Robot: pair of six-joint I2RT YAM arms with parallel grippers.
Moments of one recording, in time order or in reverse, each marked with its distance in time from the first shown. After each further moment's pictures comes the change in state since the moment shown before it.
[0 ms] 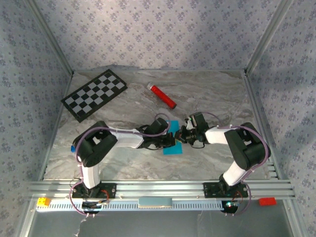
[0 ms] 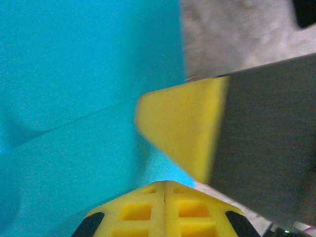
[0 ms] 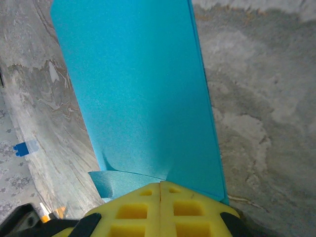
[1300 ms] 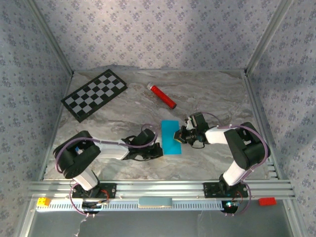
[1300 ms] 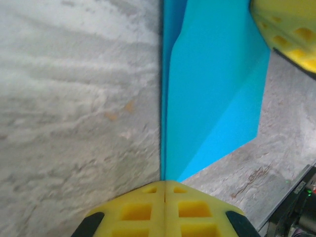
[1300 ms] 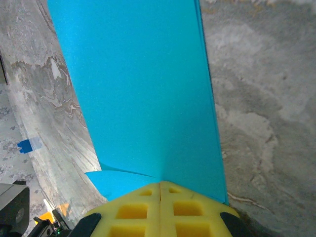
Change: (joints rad) left arm -0.018 -0.259 -0.316 0.007 -0.025 -0.067; right arm -0.006 0.006 -0.004 0.011 -0.019 0.000
